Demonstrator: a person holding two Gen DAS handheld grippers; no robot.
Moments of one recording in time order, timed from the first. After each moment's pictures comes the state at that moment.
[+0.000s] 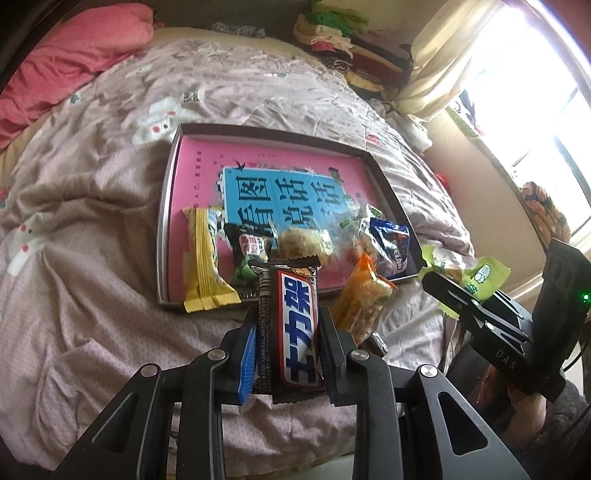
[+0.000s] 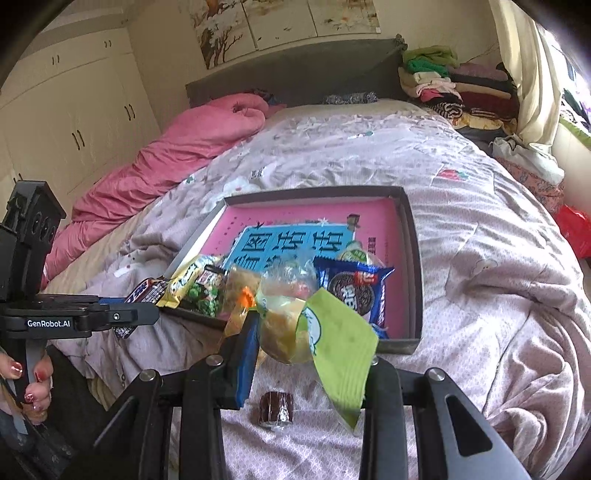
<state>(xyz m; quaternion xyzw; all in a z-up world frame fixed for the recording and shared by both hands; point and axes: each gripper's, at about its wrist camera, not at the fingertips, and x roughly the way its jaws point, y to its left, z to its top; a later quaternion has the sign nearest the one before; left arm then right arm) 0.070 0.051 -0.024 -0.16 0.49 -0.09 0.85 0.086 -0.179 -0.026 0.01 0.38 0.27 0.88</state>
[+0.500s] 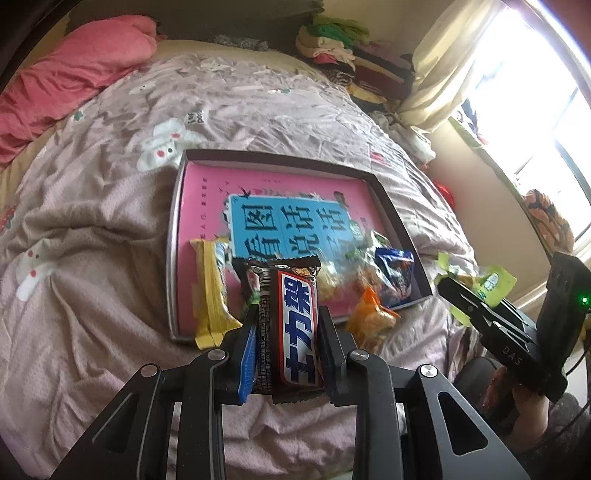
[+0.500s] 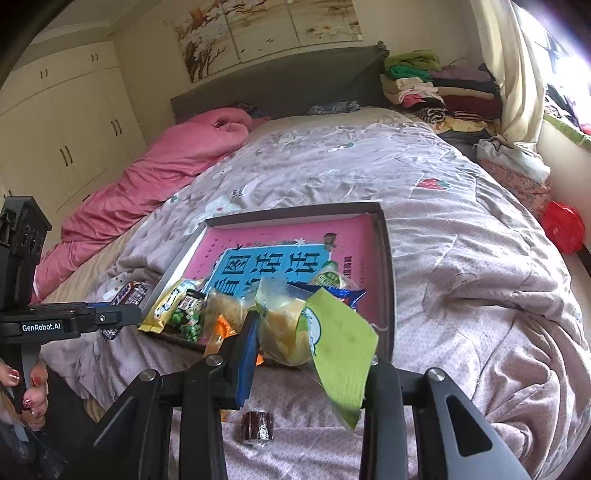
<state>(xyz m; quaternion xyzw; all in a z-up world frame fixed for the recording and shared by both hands) 0.085 0.060 -0.013 -0.16 0.47 -0.07 0.87 0.102 -0.194 -0.017 0.03 0.36 0.24 0.90</state>
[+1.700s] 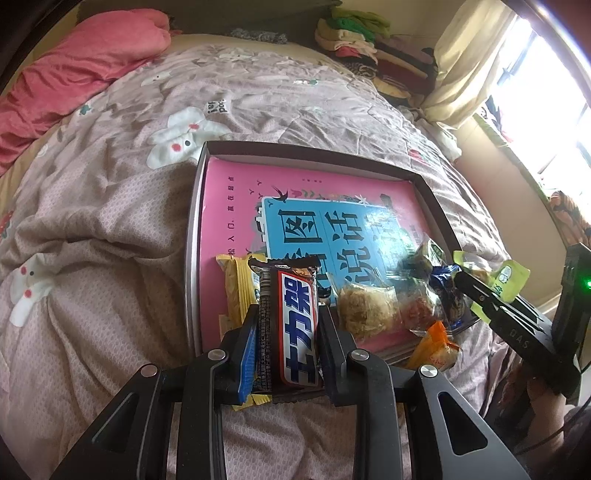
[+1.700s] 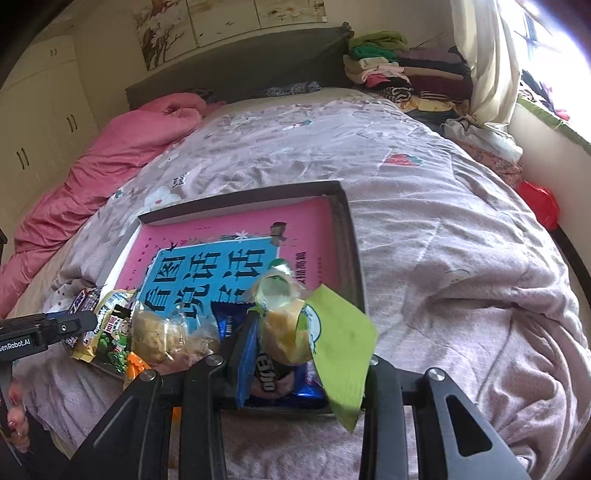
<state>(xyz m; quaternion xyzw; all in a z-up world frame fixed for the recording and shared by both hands) 0.123 0.076 -0.047 -0.14 0.48 -0.03 0.86 0.161 -0.185 -0.057 0.02 0.41 0.17 0.90</state>
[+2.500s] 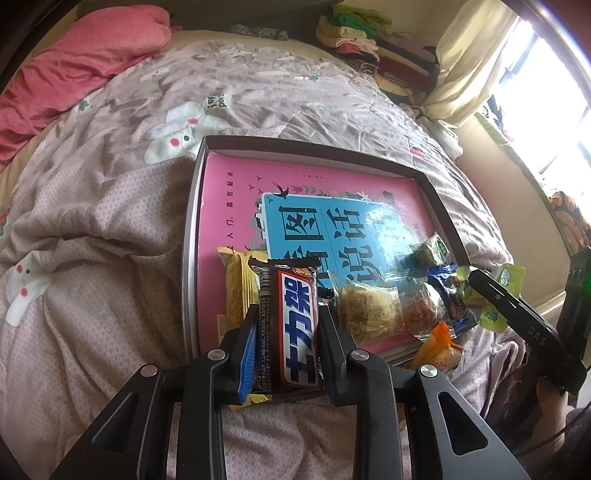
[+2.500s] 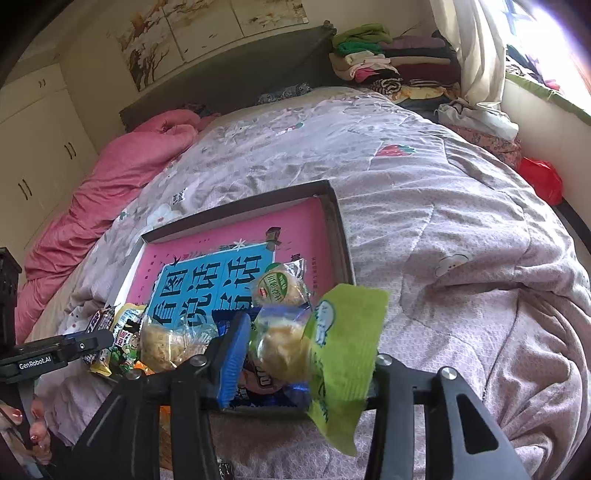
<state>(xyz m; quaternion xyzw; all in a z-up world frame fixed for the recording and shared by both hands) 0.129 0.074 -0.054 -0.14 0.49 -0.03 0.86 0.161 -0.205 -0.056 0.08 0.40 0.17 0.90</state>
